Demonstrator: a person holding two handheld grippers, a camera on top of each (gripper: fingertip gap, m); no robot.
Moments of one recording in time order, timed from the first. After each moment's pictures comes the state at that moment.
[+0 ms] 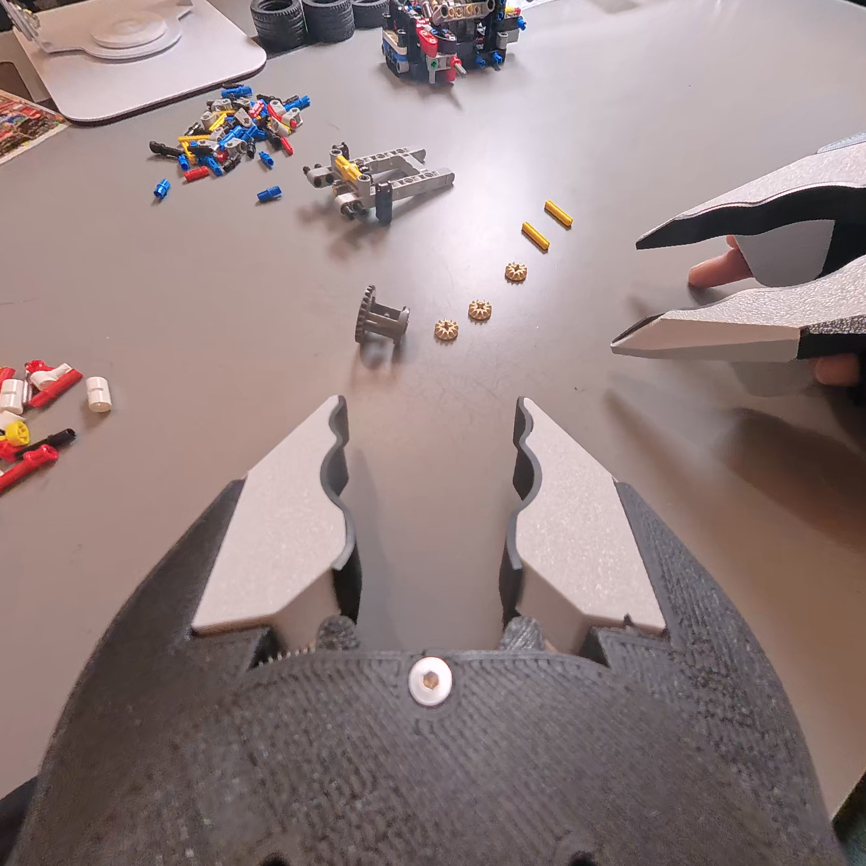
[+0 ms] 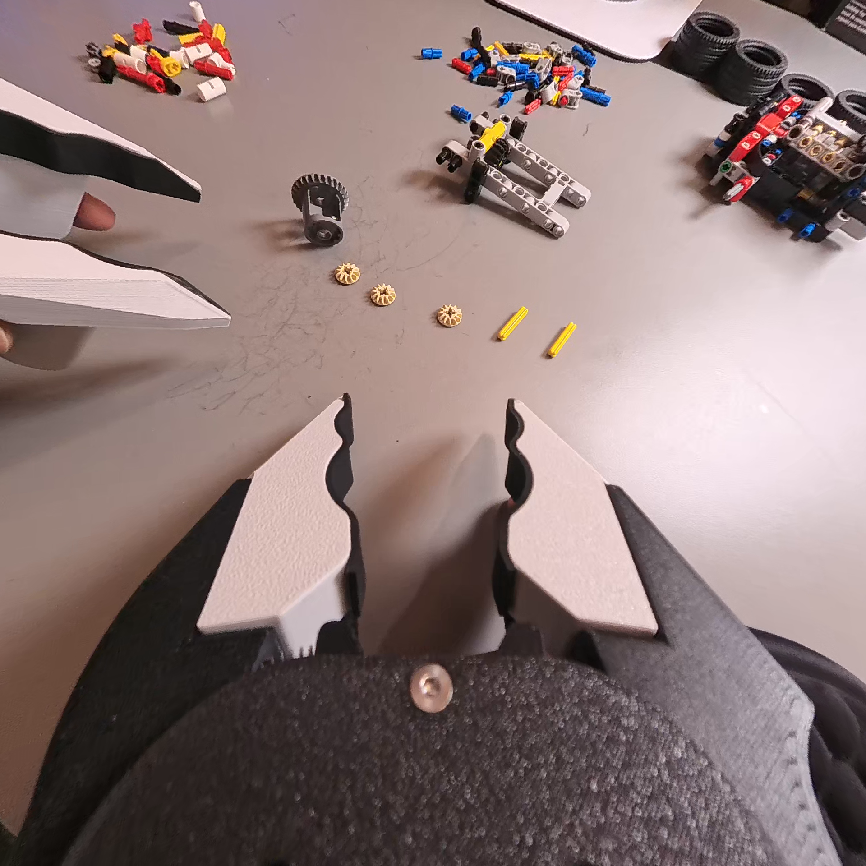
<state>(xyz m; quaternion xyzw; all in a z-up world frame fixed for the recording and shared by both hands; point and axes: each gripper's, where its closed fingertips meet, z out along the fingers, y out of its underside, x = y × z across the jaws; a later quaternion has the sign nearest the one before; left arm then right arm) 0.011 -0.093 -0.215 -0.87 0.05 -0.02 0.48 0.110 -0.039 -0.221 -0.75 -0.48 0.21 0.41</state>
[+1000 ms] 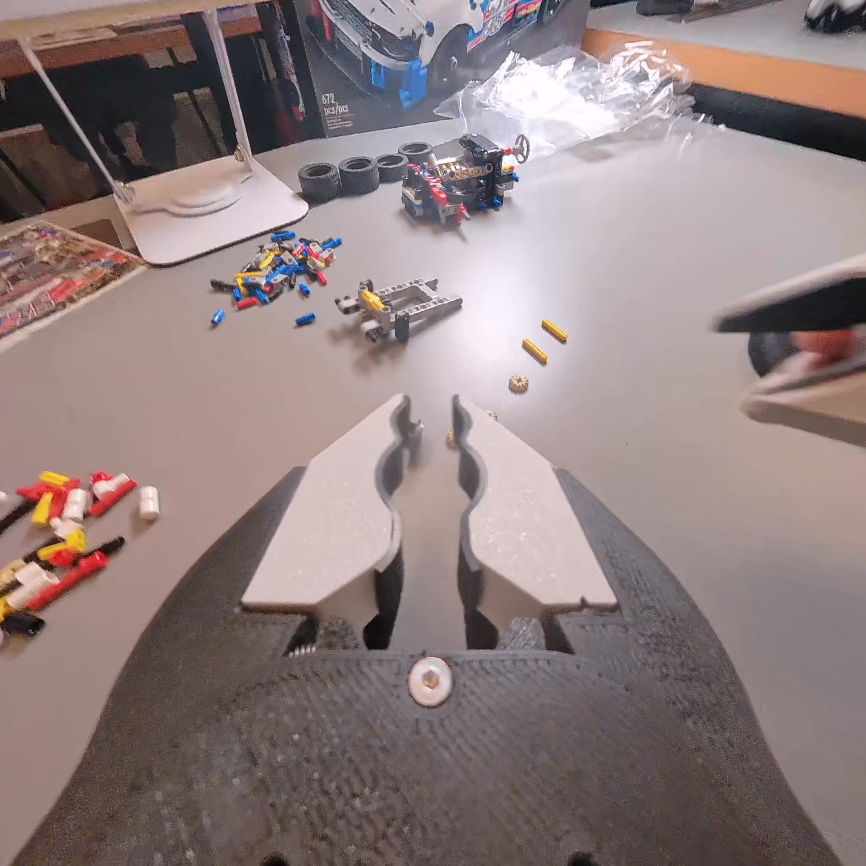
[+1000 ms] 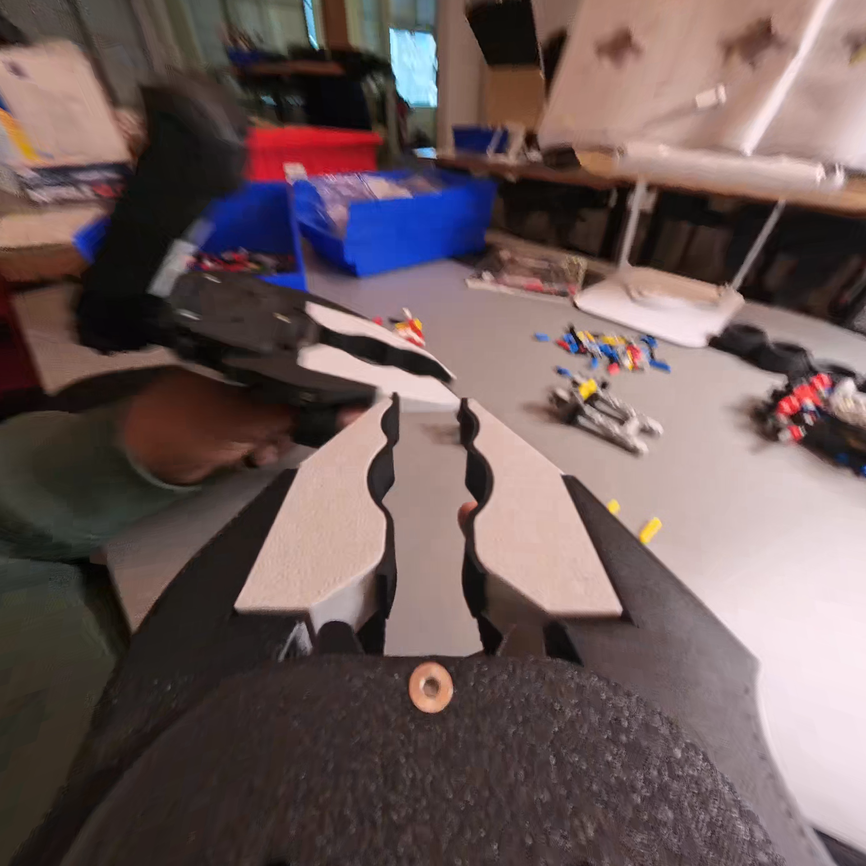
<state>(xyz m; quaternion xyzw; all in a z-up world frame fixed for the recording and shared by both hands) 0.010 -0.059 -0.173 -0.83 0.05 -0.01 0.56 0.076 -0.102 -0.119 -0.59 -0.47 0.40 0.52</state>
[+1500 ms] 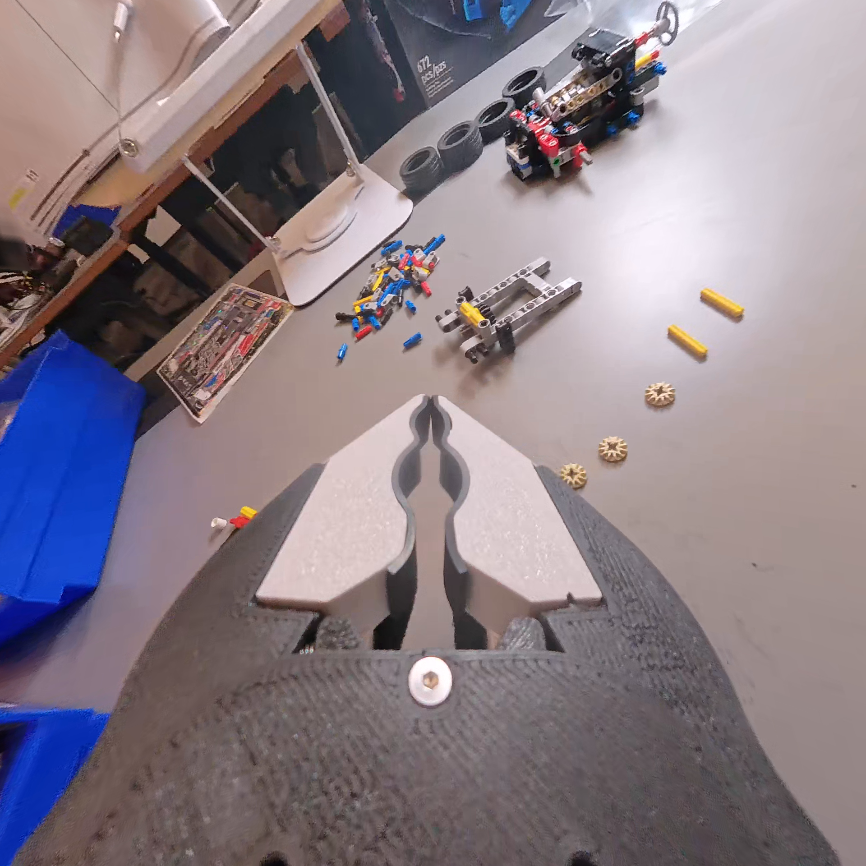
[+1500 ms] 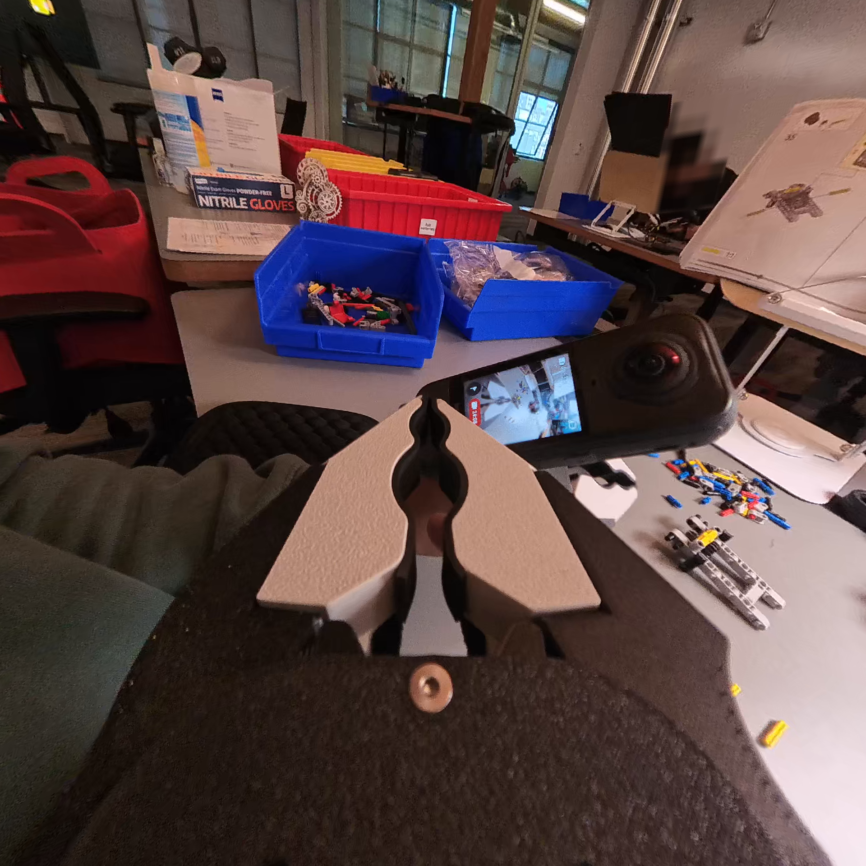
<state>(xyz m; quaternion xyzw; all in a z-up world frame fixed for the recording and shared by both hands) -0.022 -0.024 -0.166 -0.83 0.10 0.21 0.50 0.022 -0.196 -0.069 -0.50 -0.56 0.42 0.52</state>
